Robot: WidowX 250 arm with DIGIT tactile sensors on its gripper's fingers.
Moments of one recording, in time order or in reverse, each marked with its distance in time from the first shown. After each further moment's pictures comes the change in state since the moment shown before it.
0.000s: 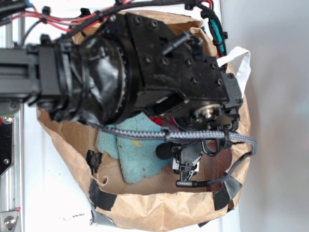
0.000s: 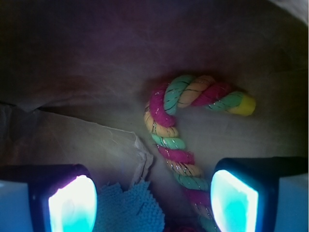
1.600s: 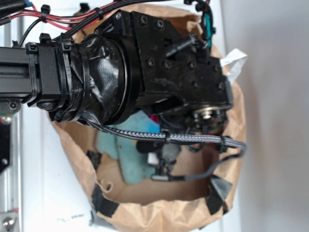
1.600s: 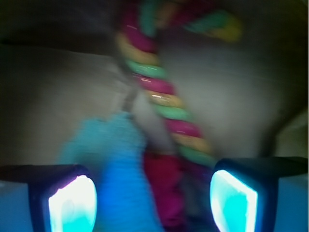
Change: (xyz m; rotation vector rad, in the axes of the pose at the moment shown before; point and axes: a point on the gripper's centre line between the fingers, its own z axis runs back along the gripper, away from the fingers) arm -0.028 -0.006 0.006 -0.009 0.211 -0.006
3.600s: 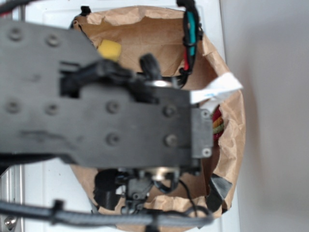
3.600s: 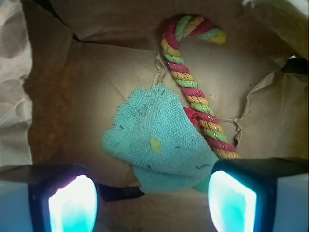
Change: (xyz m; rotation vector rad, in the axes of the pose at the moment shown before) arm -0.022 -0.021 0.063 0.100 -0.020 0.044
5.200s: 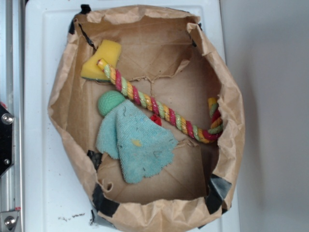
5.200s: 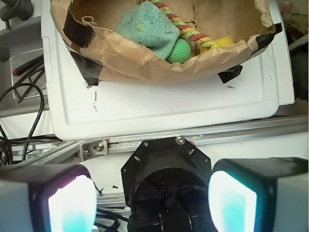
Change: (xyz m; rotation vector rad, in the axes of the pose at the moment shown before) arm -0.142 -0.022 0.115 -0.028 0.014 0.148
